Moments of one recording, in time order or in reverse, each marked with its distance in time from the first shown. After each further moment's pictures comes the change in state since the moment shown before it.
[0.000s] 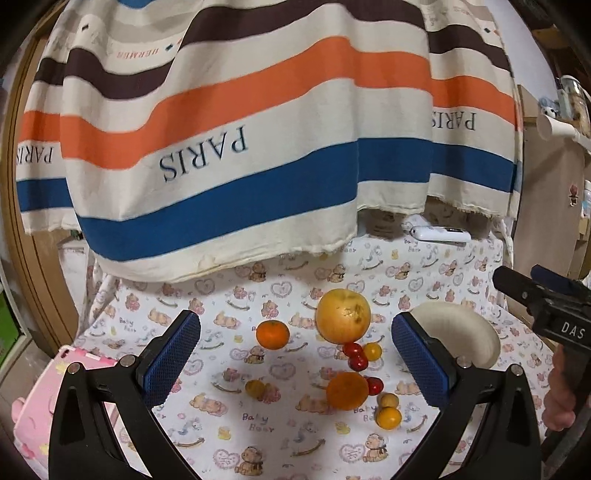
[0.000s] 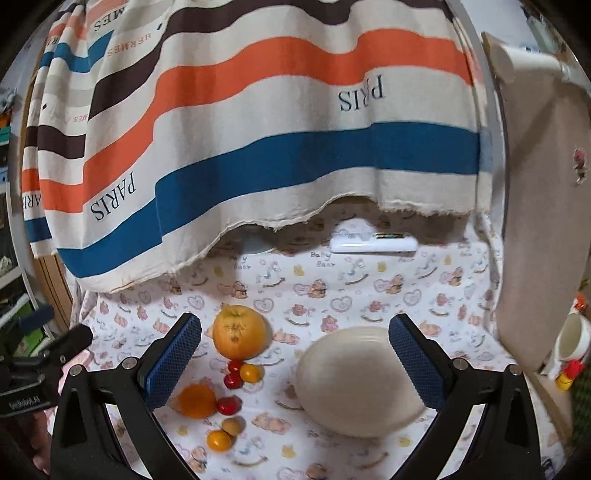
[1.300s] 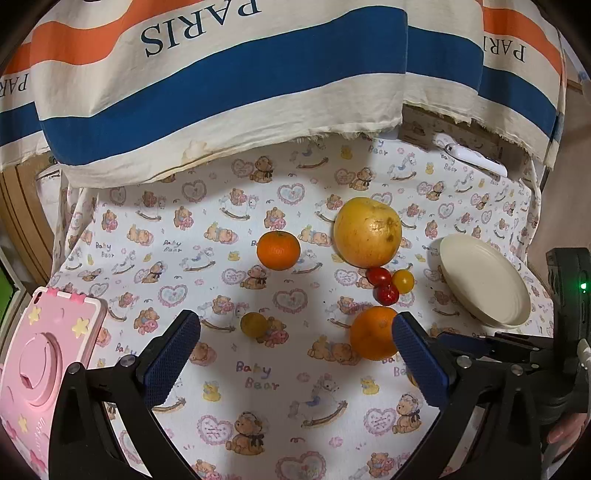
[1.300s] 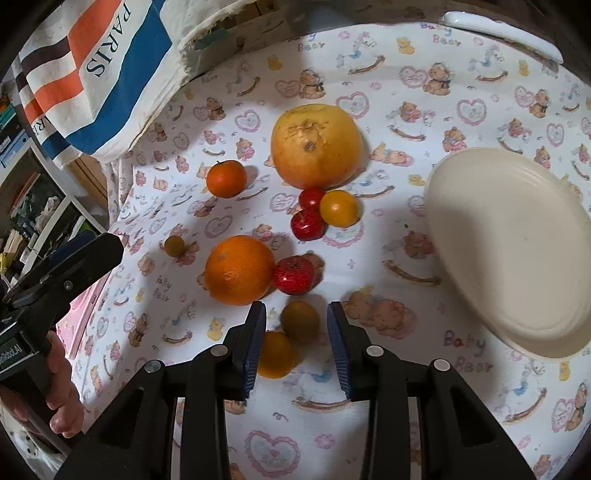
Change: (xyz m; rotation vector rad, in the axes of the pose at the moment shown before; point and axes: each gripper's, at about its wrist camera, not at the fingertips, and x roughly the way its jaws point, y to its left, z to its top) left arm 0.069 0.014 -0.039 -0.040 0.317 0.001; right arm 0.123 0.036 -0.104 0.036 0.614 0.333
